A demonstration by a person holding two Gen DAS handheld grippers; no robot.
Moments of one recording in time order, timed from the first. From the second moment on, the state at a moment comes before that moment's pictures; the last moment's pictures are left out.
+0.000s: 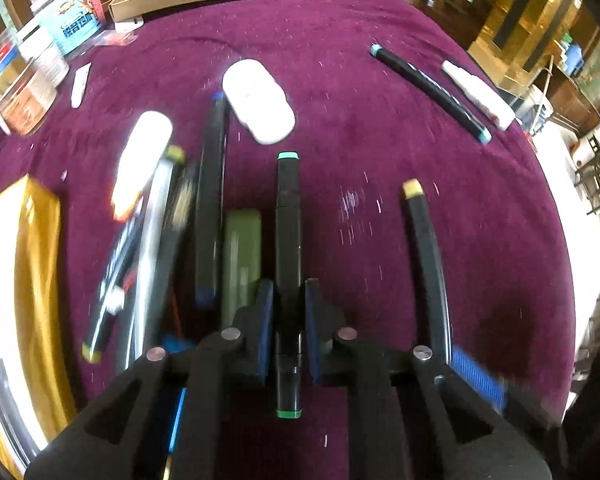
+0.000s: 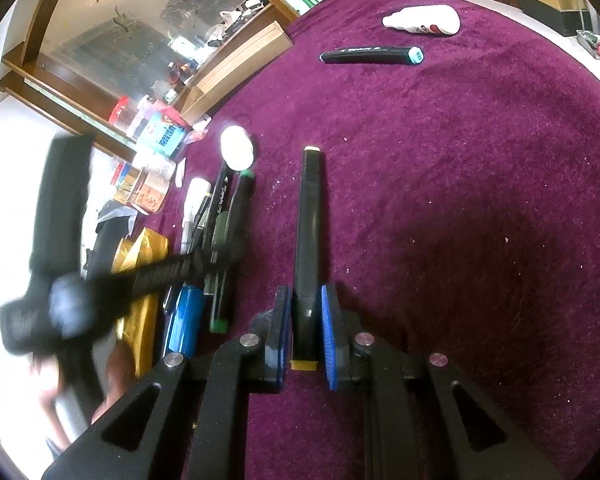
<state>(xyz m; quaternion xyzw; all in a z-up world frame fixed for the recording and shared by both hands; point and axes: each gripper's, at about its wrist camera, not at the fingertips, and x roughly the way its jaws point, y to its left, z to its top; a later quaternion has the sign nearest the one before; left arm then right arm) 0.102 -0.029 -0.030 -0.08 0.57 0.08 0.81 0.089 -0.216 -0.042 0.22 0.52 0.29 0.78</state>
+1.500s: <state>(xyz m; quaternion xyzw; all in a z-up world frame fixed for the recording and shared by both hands) -0.179 0.176 -0.008 -0.33 0.45 0.18 0.81 -0.086 0.039 0.033 -0.07 0.40 0.45 0.80</state>
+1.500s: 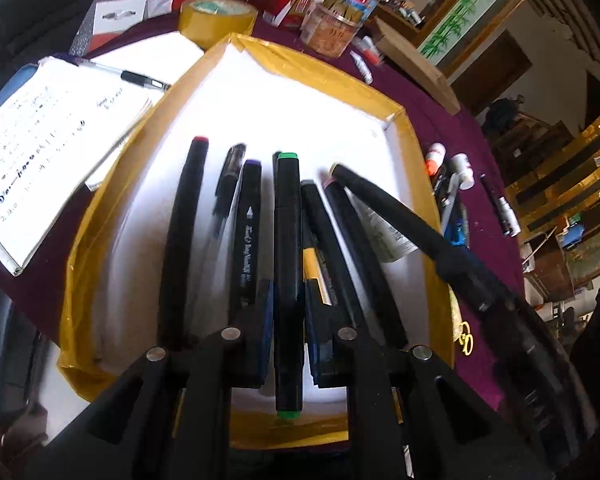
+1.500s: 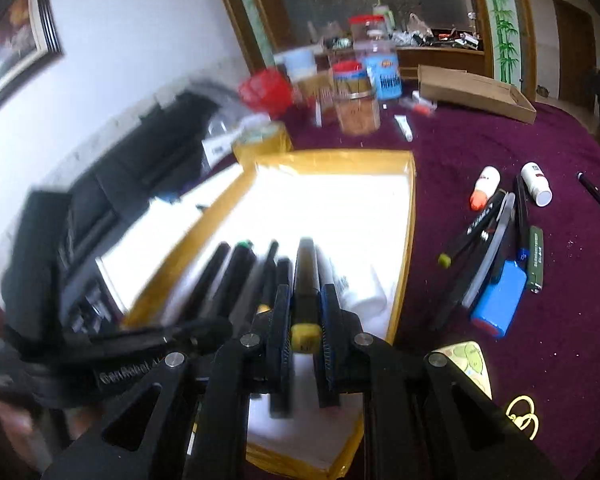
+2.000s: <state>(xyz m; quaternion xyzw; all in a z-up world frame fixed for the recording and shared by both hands) -0.171 0.181 -0.019 -0.34 0.47 0.19 0.79 -0.096 0.054 -0.003 -0.15 0.46 0.45 0.76</state>
